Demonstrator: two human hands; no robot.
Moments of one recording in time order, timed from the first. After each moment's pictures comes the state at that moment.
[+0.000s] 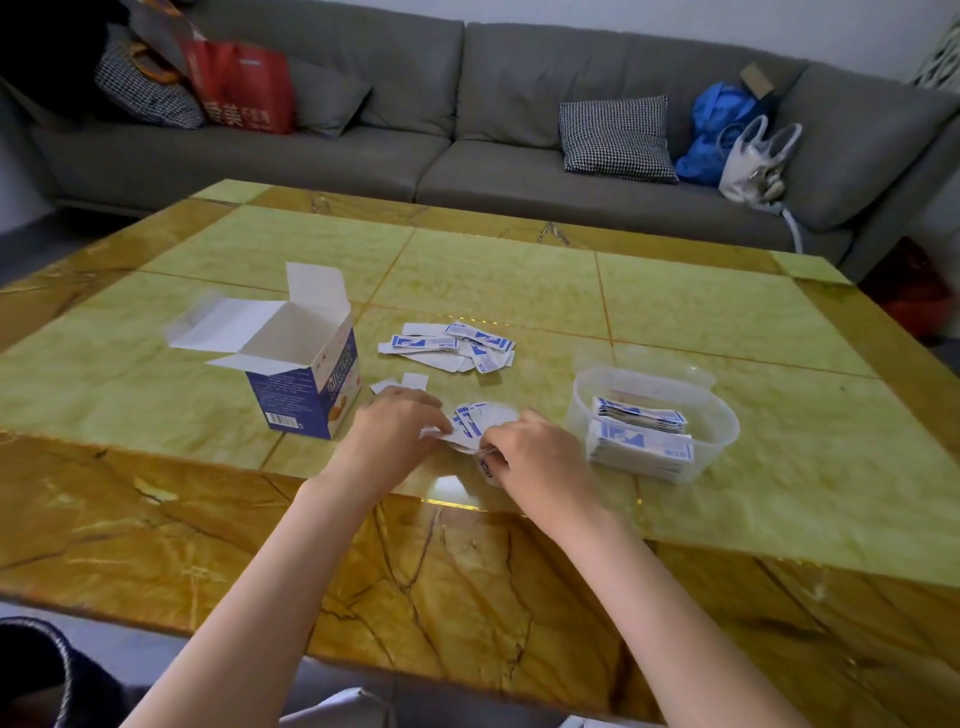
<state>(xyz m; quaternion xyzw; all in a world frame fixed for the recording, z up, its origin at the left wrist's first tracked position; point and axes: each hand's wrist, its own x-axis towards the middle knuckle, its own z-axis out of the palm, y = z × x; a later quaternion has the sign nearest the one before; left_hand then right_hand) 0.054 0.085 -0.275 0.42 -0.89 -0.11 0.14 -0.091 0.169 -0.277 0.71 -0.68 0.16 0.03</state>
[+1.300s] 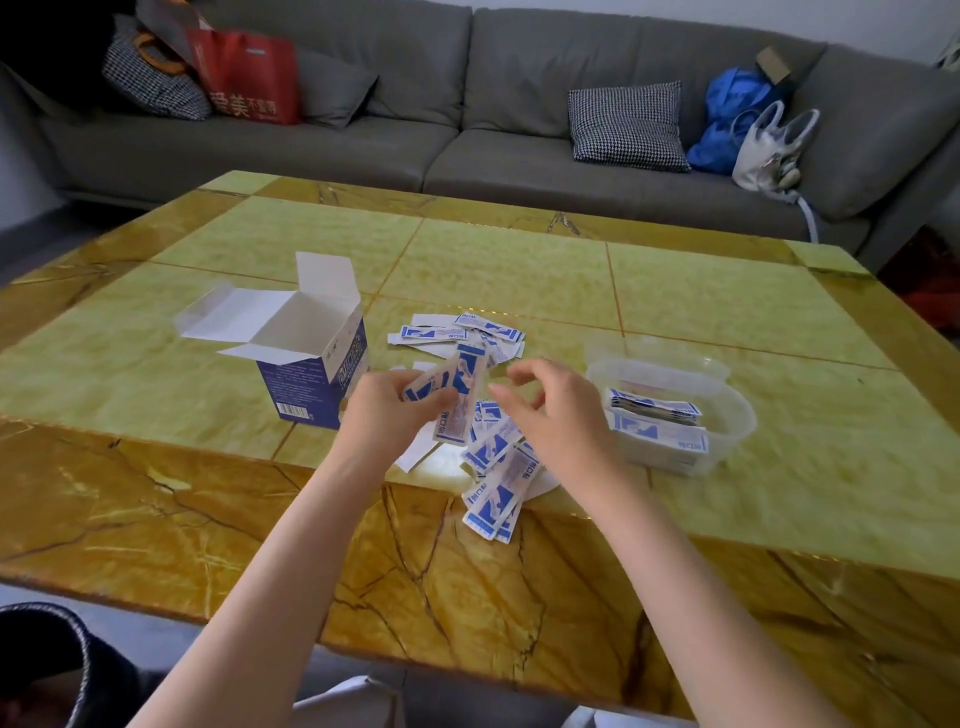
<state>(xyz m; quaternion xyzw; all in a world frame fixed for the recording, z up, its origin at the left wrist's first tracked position) 0.054 0.107 -0.242 0.54 -0.66 -0.42 0.31 -0.089 0.165 -0.247 0.58 -0.71 0.37 -0.12</state>
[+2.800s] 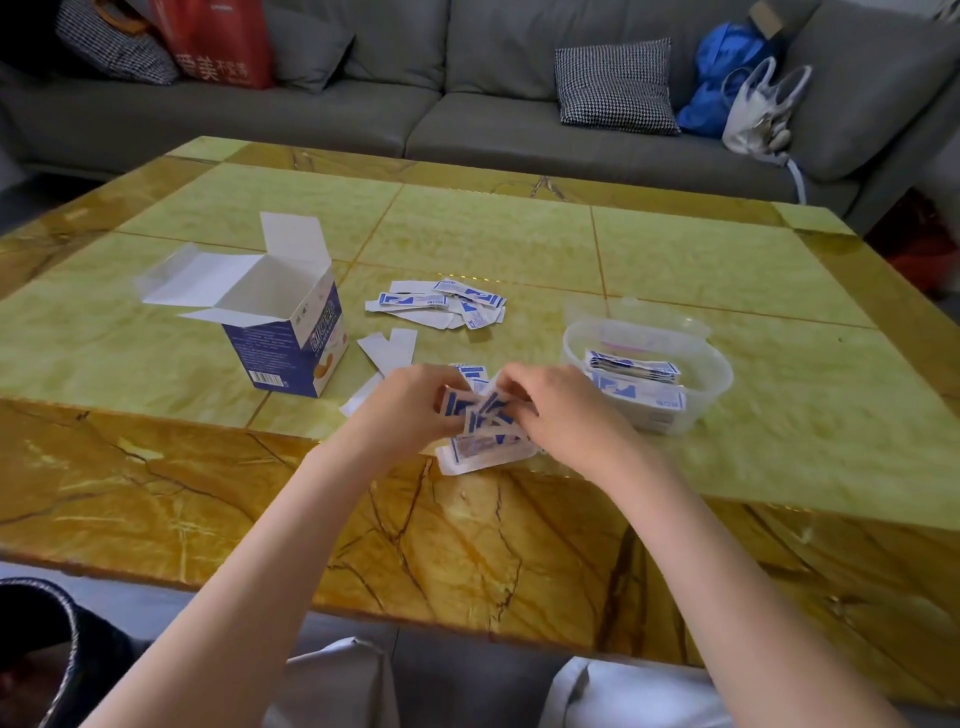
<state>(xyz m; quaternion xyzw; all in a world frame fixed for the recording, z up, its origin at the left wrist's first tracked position) 0.036 0.113 -0.262 0.43 -0.85 -0.27 0.11 -0.108 0.188 -0.249 0.69 -0.70 0.16 -0.11</state>
